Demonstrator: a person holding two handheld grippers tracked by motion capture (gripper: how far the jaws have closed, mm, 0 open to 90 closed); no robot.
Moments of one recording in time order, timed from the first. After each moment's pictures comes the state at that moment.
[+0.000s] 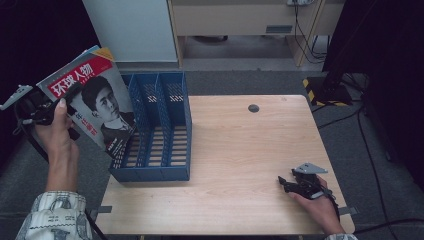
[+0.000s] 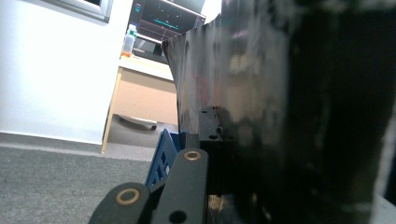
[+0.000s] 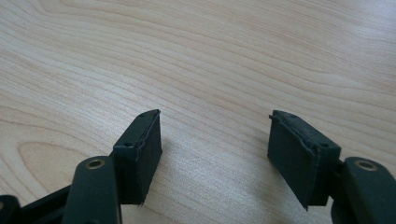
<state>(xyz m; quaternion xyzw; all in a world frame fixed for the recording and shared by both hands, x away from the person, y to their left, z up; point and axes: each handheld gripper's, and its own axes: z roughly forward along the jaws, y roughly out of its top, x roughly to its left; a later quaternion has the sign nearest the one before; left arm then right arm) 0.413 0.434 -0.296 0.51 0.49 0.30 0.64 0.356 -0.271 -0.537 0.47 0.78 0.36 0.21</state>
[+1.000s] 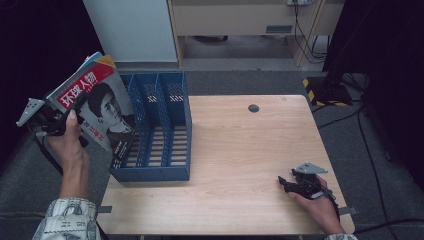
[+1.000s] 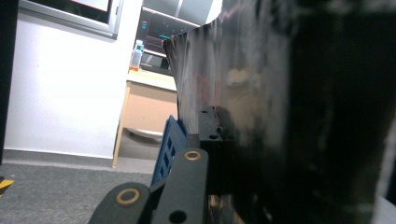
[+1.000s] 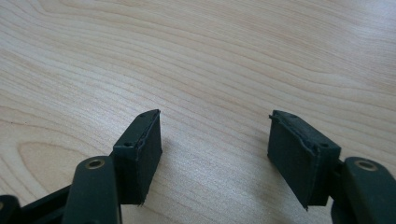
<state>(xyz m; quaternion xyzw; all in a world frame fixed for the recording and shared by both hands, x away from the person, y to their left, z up) 0.404 0.421 -0.331 0.50 0.48 0.35 0.64 0.356 -0.271 -0.537 0.47 0.78 0.36 0.21</state>
